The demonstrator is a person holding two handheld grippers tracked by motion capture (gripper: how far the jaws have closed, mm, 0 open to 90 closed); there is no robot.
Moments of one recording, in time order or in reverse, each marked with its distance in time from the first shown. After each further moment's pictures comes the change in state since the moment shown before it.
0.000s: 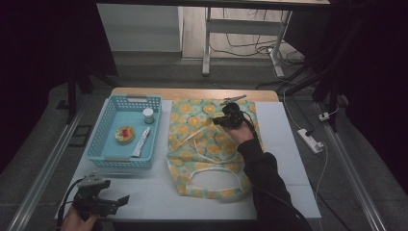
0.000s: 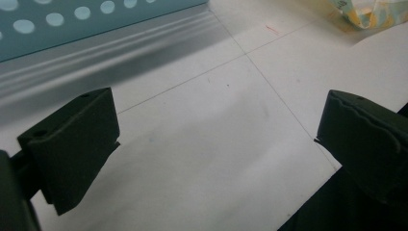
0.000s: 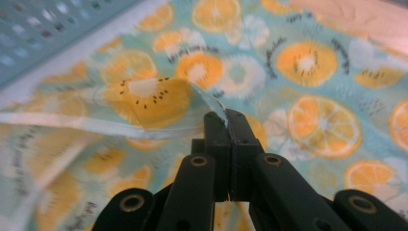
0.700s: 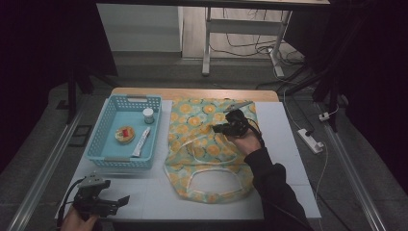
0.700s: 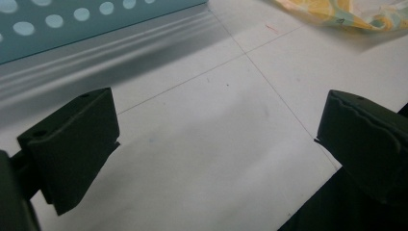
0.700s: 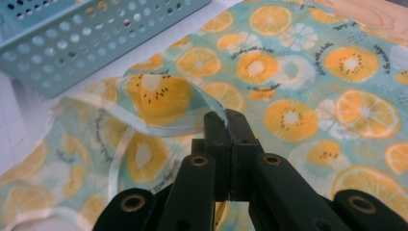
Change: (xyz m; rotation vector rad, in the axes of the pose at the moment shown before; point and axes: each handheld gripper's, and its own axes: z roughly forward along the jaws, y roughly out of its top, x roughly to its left) left arm -0.001 0.000 0.000 0.001 0.006 0.007; right arm 0.039 -0.009 -0.047 -0.026 0.088 -0.033
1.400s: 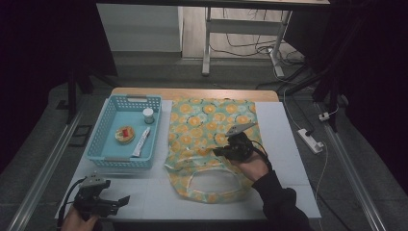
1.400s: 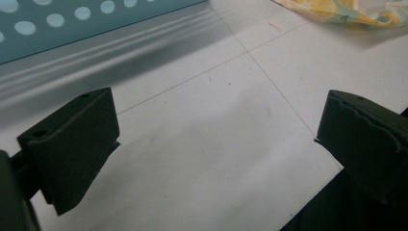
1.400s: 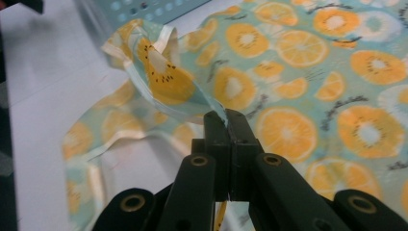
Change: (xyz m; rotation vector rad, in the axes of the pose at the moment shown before) left arm -0.001 0.001 0.001 0.011 0.012 0.008; right arm 0.059 -0.043 -0.032 0.043 0.073 -0.054
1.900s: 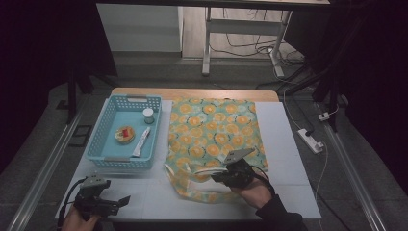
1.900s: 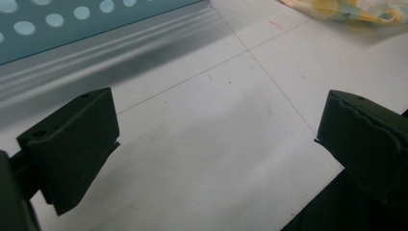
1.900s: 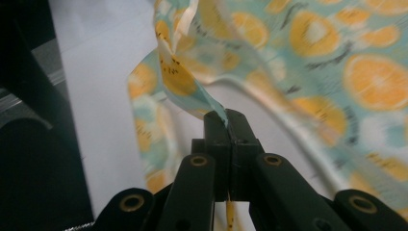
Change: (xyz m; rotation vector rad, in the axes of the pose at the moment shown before) left arm -0.001 0.000 0.001 0.005 0.008 0.005; right arm 0.057 -0.044 -0.006 0.047 0.053 -0.057
